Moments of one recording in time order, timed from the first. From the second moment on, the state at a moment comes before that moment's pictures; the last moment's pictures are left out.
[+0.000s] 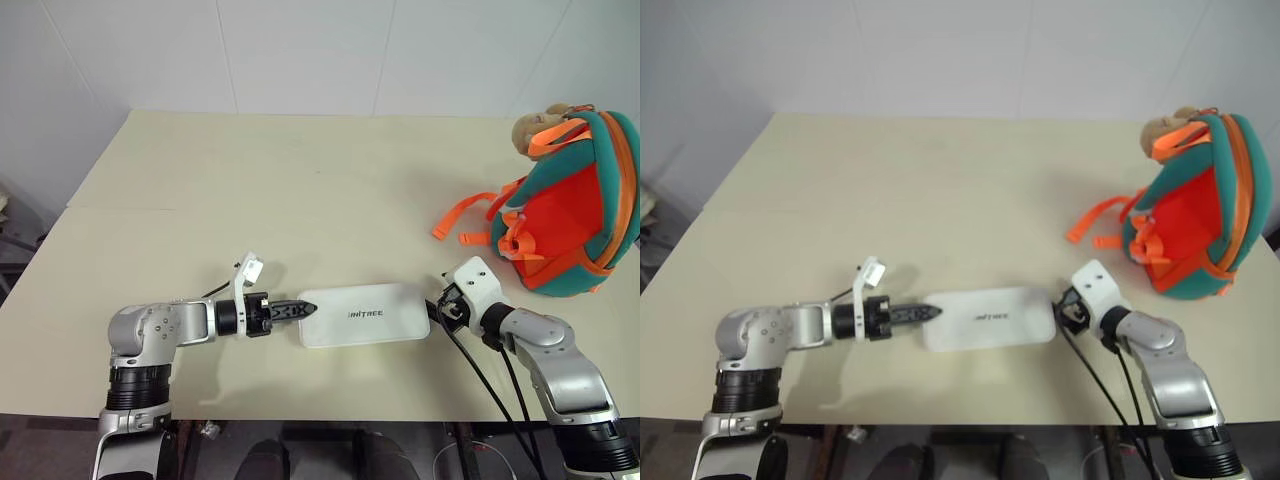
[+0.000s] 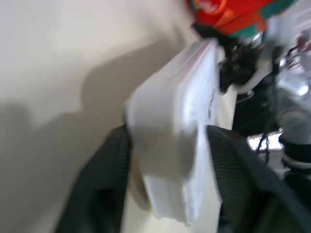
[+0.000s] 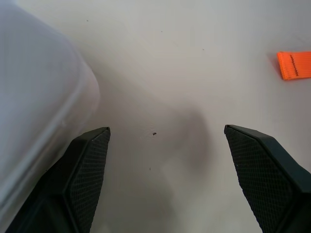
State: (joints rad) left arm -0.47 0.34 0.16 -0.06 -0.73 1.41 -0.63; right arm -0.20 -0.57 -0.03 -0.23 0.09 0.55 0.59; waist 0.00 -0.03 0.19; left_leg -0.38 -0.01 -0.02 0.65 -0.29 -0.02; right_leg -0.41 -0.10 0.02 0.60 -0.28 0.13
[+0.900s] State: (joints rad) left arm -0.48 0.28 0.28 -0.07 -0.80 1.54 -0.56; right arm -0.22 -0.55 0.03 -0.24 0.10 0.53 0.64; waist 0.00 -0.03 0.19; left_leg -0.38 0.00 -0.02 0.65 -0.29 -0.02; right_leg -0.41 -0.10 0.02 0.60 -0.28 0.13
